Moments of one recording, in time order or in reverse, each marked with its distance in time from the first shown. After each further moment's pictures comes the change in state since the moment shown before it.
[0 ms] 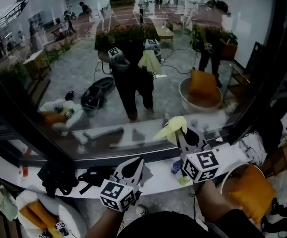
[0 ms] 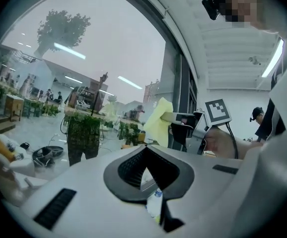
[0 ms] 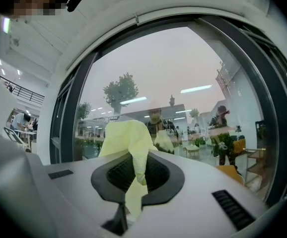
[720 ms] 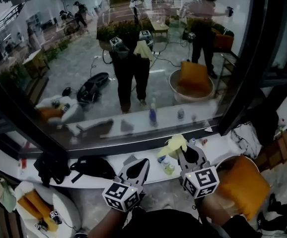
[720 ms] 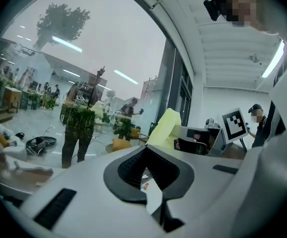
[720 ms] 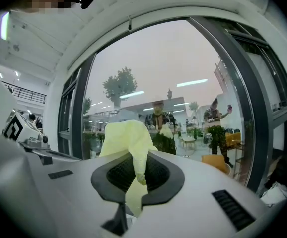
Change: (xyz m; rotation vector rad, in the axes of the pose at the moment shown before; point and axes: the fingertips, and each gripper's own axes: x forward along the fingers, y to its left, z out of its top) left arm 0.039 -0.163 -0.054 -0.038 0.044 -0.026; right arm -0.174 -0.070 -0.057 0.023 0.089 0.007
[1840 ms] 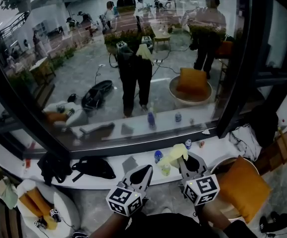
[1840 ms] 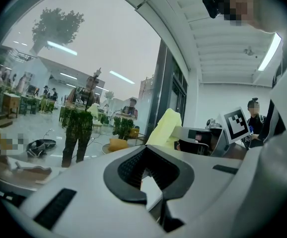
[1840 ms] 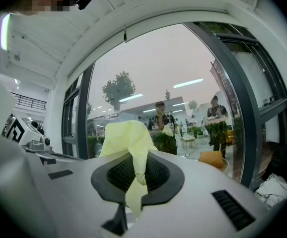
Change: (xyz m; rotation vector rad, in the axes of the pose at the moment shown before) left arm -0.011 -0.089 -0.022 0.048 0.002 0.004; right arm -0.093 -0.016 -0.009 0.053 -0.020 0.013
